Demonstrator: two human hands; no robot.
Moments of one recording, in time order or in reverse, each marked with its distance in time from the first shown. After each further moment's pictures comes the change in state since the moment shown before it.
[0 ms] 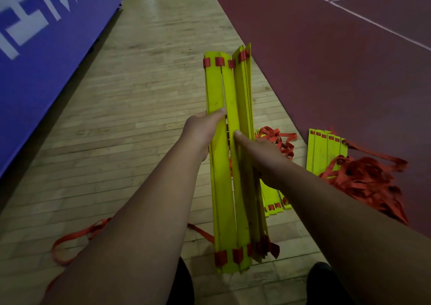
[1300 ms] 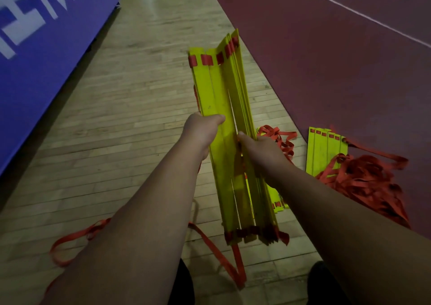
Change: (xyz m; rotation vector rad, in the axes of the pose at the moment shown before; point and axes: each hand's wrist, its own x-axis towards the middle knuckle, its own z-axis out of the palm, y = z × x) left_hand 0.022 -0.013 0.001 0.139 0.062 0.038; right_hand 0.006 -0.001 0.001 -0.176 0.153 -0.088
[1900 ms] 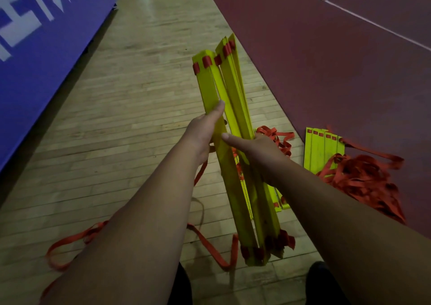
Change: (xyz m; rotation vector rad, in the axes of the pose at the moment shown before) left_hand -0.014 0.005 0.006 -0.186 -0.211 -0.072; right_hand 0.005 0.003 -0.012 0.158 -0.154 -0.002
